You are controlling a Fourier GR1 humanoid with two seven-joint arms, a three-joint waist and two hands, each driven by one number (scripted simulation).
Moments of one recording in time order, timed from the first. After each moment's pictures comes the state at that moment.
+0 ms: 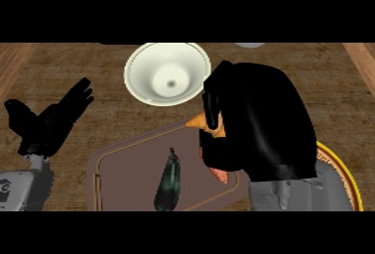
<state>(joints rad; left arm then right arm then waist) -0.22 0.30 0.07 -1.50 0.16 -0.16 0.29 -0.83 -0.02 0.36 -1.92 0.77 0.54 1.15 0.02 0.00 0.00</state>
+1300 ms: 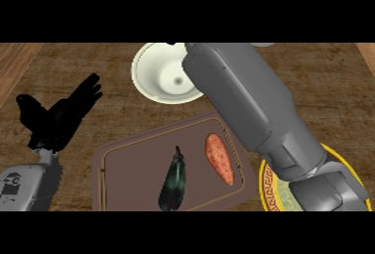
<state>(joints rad) -0.26 0.27 0.06 -1.49 0.14 -0.17 0.29 -1.38 0.00 0.15 -0.74 0.81 -0.07 0.90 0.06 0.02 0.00</state>
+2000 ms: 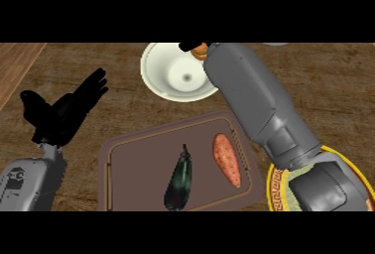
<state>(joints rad) -0.30 0.26 0.04 -1.49 0.13 -0.19 0.28 -1.38 0.00 -0.06 -0.39 0.65 -0.31 0.61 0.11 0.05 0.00</state>
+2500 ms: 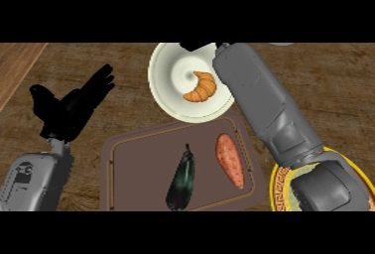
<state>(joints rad) -0.34 0.24 0.02 -1.48 0.12 -0.18 0.29 -1.37 -0.01 -0.19 -0.34 0.54 -0.48 0.41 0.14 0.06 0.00</state>
